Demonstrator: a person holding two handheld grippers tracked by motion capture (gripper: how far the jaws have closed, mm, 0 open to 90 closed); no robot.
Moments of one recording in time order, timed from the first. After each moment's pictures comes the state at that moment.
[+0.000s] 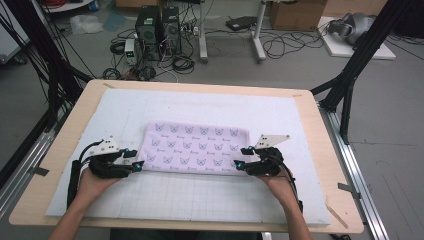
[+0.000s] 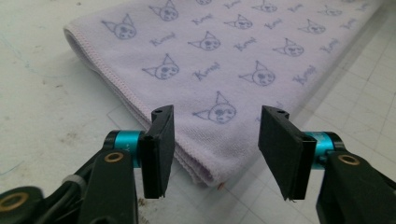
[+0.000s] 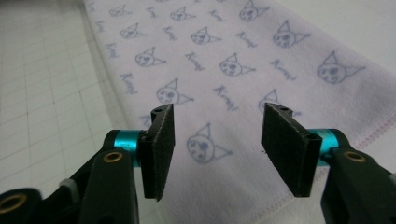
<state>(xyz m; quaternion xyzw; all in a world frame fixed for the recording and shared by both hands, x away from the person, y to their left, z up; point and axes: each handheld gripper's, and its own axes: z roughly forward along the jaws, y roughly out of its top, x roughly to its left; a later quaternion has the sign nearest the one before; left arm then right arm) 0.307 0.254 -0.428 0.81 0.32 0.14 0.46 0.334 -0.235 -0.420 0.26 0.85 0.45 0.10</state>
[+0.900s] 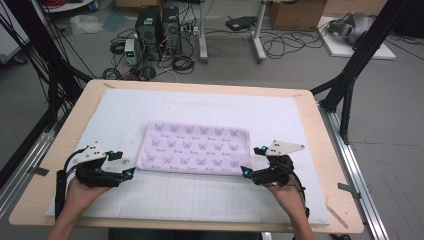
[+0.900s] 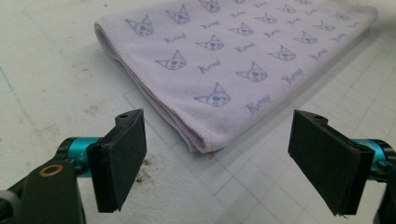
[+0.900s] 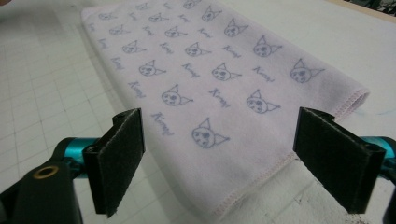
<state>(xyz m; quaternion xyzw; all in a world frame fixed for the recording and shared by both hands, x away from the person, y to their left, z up) 0.280 0.271 -0.419 0.79 0.35 0.16 0.48 0.301 -0.252 -0.407 0.29 0.82 0.47 0.14</state>
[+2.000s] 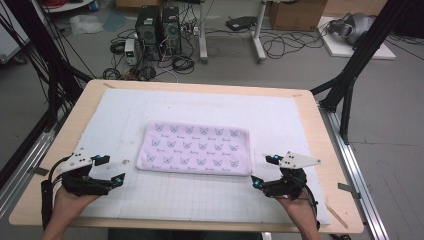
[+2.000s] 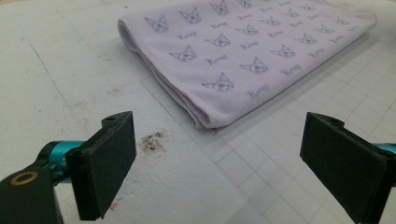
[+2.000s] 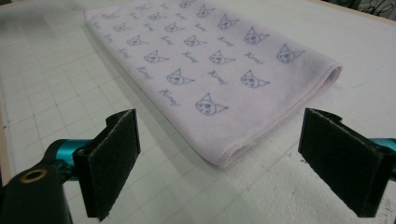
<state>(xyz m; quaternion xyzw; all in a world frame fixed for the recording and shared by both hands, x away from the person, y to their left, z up) 0.254 0.290 -0.415 0.78 0.37 0.17 0.48 0.266 -0.278 -0.409 0.31 0.81 0.48 0.15</state>
